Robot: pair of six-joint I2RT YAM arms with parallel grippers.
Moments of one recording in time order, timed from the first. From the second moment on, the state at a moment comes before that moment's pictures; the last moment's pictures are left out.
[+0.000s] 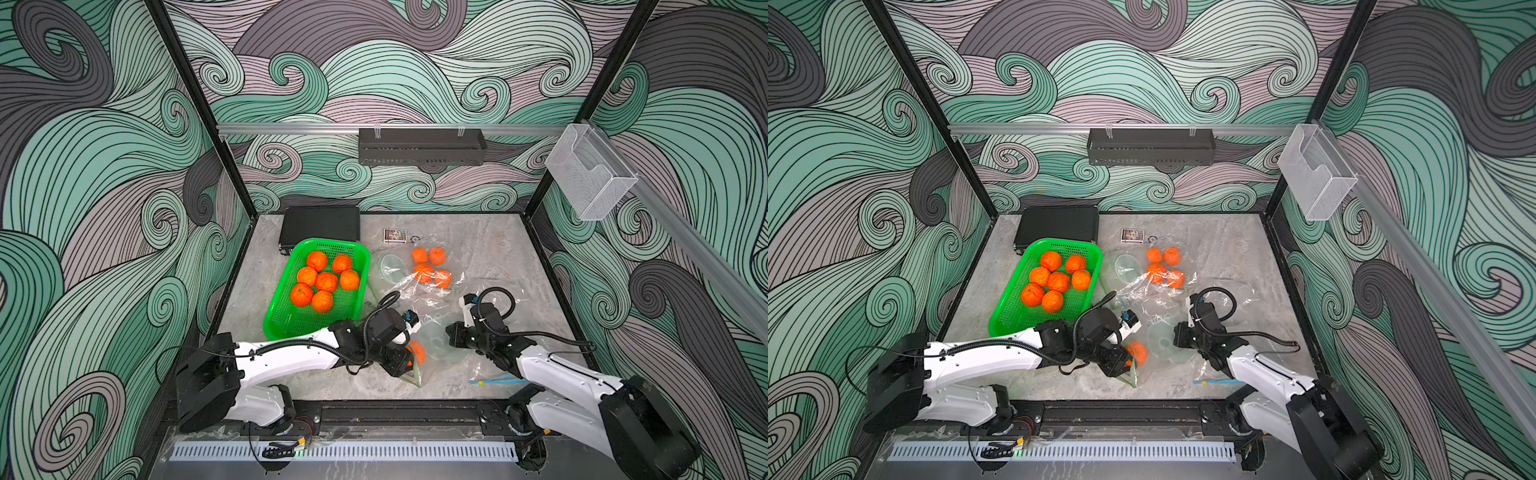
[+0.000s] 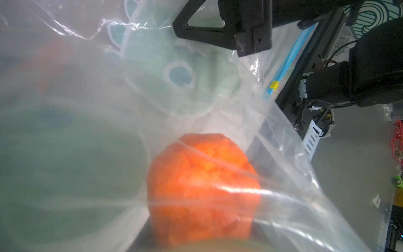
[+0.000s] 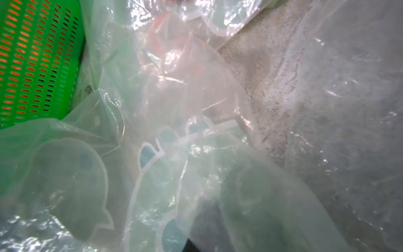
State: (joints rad) left arm -1.09 1.34 0.79 -0.38 0.20 -0.40; right arm 0.51 1.13 0.28 0.00 -0.15 0.56
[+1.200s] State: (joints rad) left arm -0.92 0.92 0.87 -0.91 -0.05 -0.50; right arm 0.51 1.31 0.36 0.03 -0.14 0.56
